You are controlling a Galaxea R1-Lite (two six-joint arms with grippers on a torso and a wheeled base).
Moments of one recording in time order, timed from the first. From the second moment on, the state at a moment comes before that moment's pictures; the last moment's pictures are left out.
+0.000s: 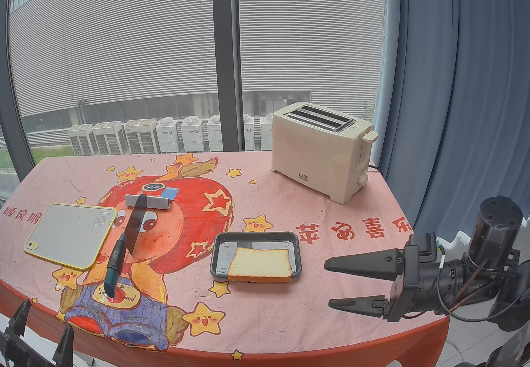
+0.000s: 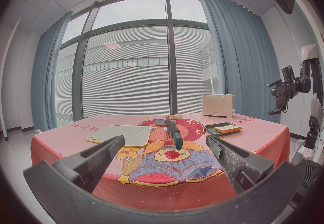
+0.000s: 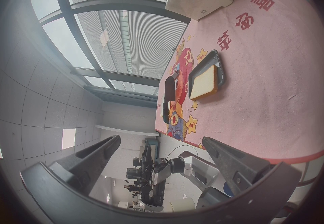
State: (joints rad) left arm -0.01 0.02 -0.02 0.01 -0.04 0.02; right arm 0.72 1.58 -0.31 -1.03 0.51 1.33
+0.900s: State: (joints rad) left arm -0.01 0.02 -0.02 0.01 -0.03 0.02; right arm 0.71 1.82 -0.47 -1.02 0.50 1.42
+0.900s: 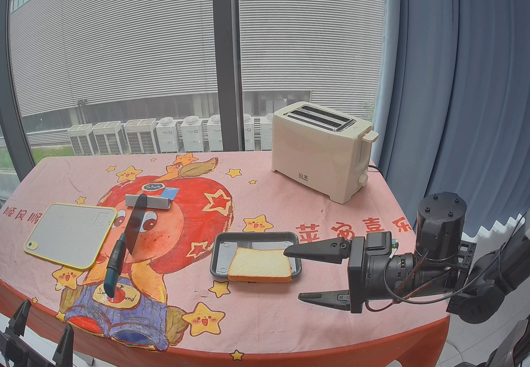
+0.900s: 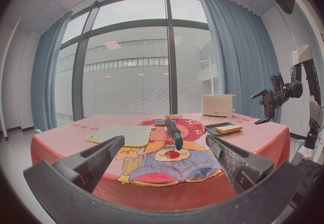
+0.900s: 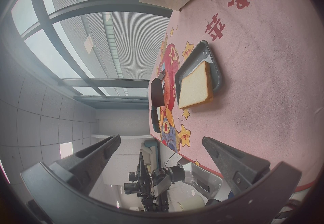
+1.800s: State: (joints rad) left arm -0.01 0.02 -0.02 0.01 -0.03 0.02; right arm 0.67 1.95 -0.56 -0.98 0.47 1.45
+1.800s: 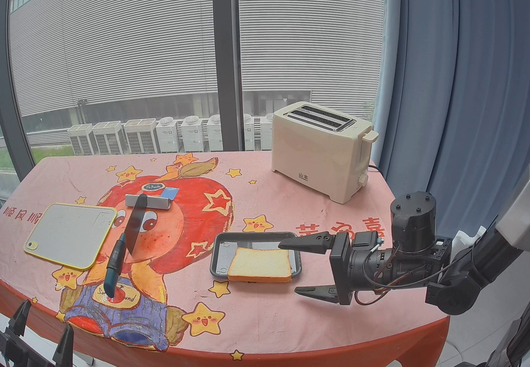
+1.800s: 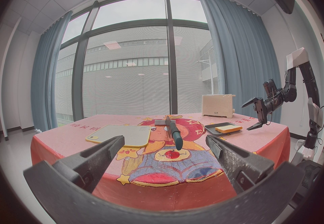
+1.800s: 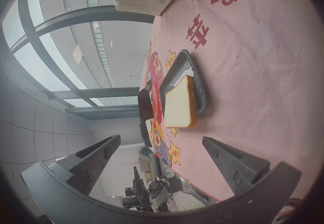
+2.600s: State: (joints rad) left arm -0.01 0.02 -0.02 0.01 -0.04 0.02; right arm 0.67 2.02 -0.62 -0.98 0.47 1.44
